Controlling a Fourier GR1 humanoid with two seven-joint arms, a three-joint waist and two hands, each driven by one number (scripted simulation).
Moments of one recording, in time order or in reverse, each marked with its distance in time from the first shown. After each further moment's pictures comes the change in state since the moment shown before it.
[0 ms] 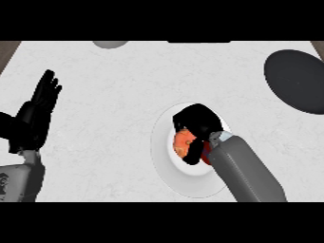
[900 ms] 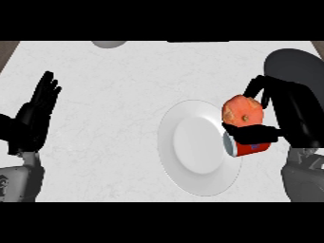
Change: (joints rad) left arm 0.012 -0.002 0.001 -0.011 -0.005 -0.002 0.004; right arm 0.206 -0.106 -0.328 -0.726 -0.074 -0.112 0.299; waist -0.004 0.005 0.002
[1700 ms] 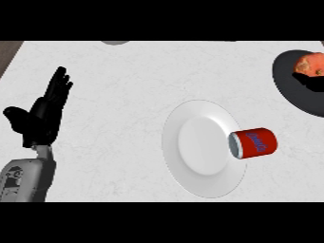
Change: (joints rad) left arm -0.053 -0.035 -0.028 0.045 -0.027 0.015 -0.018; right arm -0.263 -0.260 -0.485 0.662 -0.252 -0.210 -0.355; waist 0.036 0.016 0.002
